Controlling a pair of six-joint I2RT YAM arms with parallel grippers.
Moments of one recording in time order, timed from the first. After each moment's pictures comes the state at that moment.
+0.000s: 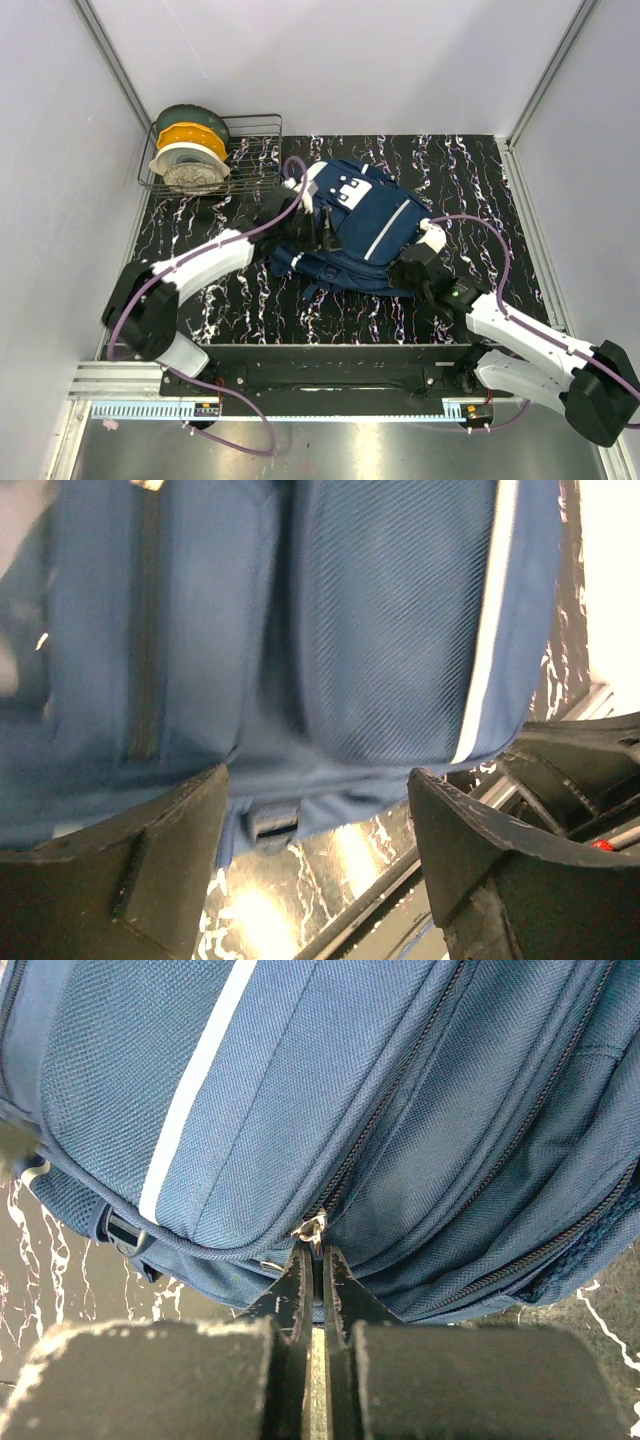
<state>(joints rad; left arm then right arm) -0.62 1.59 1.11 -0.21 0.33 -0.58 0.73 0.97 0.56 -0.25 0.34 0.81</state>
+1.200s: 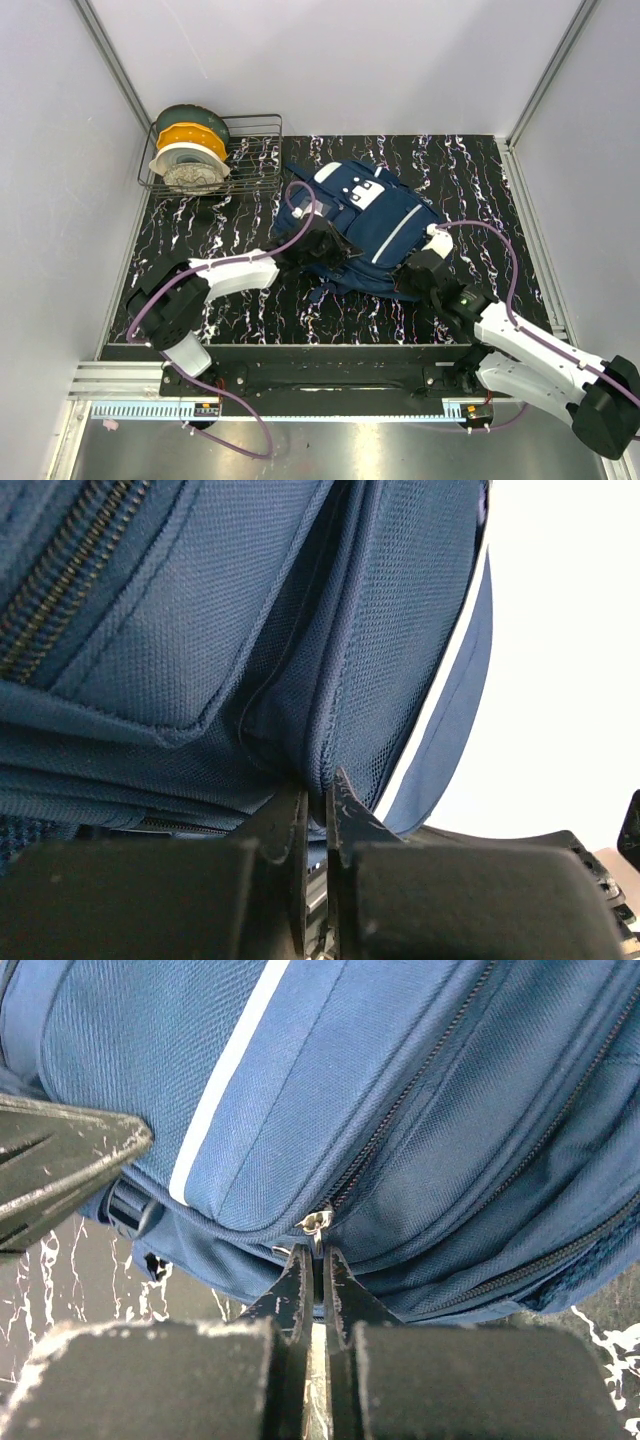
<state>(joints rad) -0.81 1.63 0.89 0.21 0.06 -1.28 0.73 0.89 0.53 -0.30 0.35 0.81</state>
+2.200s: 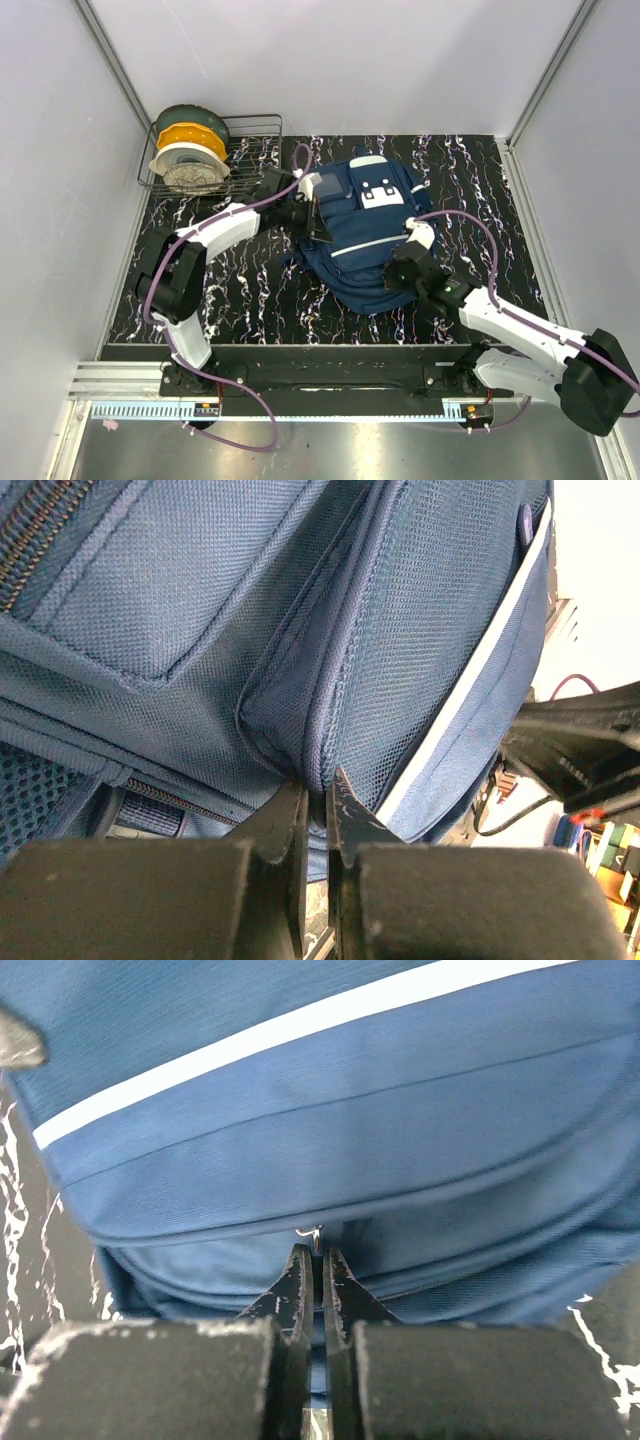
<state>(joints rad) -0.47 1.78 1.22 -0.27 0.65 -0.43 0.77 1.06 0.60 -0.26 0.32 0.71</state>
